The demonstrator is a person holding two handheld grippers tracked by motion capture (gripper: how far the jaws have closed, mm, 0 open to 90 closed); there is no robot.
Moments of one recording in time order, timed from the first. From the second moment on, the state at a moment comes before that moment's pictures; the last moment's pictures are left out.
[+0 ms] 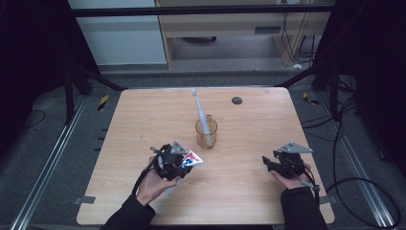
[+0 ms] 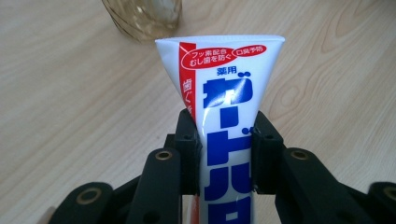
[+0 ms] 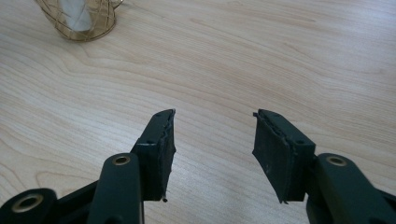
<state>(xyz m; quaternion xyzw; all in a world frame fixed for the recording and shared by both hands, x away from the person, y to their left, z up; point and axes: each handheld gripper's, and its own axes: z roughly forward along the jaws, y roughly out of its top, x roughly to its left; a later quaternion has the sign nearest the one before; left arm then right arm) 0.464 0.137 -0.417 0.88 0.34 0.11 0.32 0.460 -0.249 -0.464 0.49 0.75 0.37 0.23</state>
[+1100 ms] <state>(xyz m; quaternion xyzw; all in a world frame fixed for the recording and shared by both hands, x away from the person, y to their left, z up) 0.508 0.112 -0.351 0.77 0.35 0.22 0.50 0.462 -0.249 -0.468 0.49 0.74 0.38 0.25</state>
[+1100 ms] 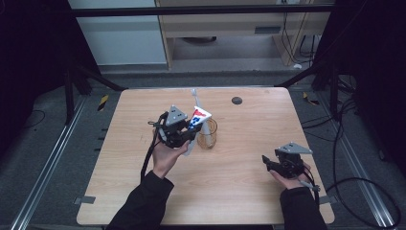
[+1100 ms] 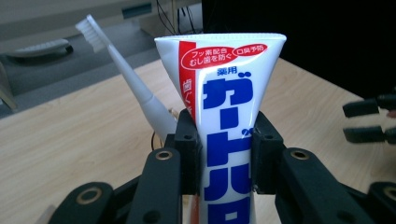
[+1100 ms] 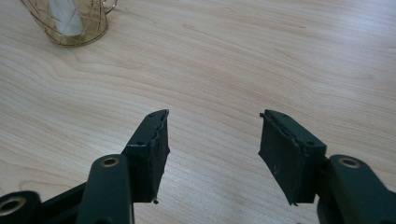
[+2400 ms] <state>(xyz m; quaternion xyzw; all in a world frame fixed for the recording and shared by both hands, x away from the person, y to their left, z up) 0.580 0.055 -0.367 0.71 0.36 0.24 0.55 0.466 -0.250 -0.478 0.48 0.74 0.38 0.27</state>
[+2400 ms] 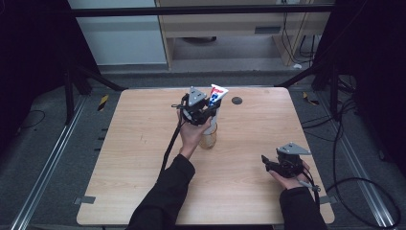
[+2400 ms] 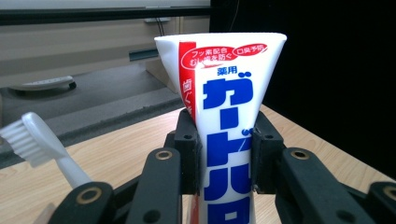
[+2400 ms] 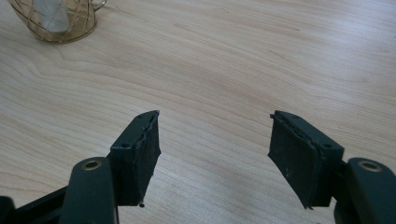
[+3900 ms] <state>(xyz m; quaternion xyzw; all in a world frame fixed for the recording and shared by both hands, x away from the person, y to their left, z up) 0.576 0.060 -0.418 0.73 0.35 0.24 0.53 0.466 -0.250 -0.478 0.48 0.75 0.37 0.27</state>
